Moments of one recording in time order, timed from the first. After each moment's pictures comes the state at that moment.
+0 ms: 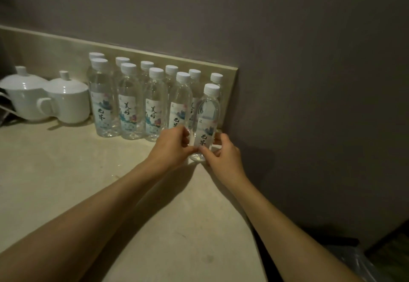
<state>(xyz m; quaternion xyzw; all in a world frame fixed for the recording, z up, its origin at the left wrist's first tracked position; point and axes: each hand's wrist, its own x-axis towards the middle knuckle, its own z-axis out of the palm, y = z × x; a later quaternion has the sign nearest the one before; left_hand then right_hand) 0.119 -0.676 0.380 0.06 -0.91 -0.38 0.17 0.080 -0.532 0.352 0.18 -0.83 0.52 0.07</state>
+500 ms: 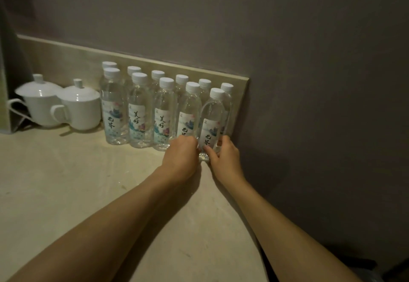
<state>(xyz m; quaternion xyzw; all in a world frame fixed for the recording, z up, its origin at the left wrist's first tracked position) 0.100 -0.672 0.381 0.08 -0.95 -0.22 0.19 0.049 -0.561 0.359 0.17 -0.88 0.44 0.10</state>
